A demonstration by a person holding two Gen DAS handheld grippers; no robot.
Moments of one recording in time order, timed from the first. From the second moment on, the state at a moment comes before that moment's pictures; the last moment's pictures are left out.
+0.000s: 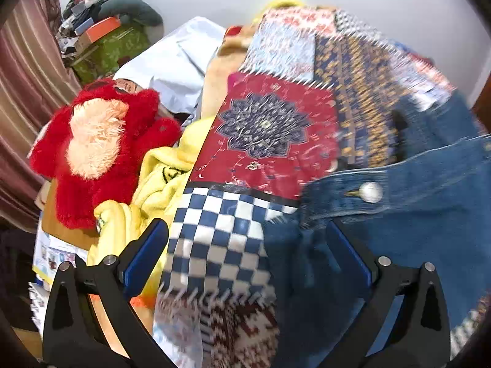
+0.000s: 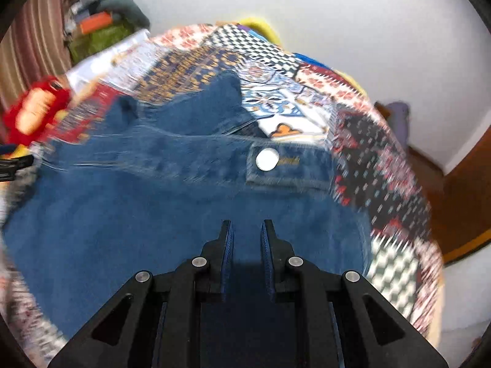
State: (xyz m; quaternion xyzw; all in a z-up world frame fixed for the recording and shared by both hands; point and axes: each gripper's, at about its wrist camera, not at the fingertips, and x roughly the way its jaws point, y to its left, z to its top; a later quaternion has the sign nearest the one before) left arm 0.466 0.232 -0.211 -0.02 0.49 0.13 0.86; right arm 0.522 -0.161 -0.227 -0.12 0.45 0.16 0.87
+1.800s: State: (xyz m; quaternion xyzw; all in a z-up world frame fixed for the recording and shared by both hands) left arm 0.307 0.211 -0.239 -0.12 0.49 0.15 0.85; right arm 0.425 -0.205 -0.222 -0.16 0.49 0.12 0.85
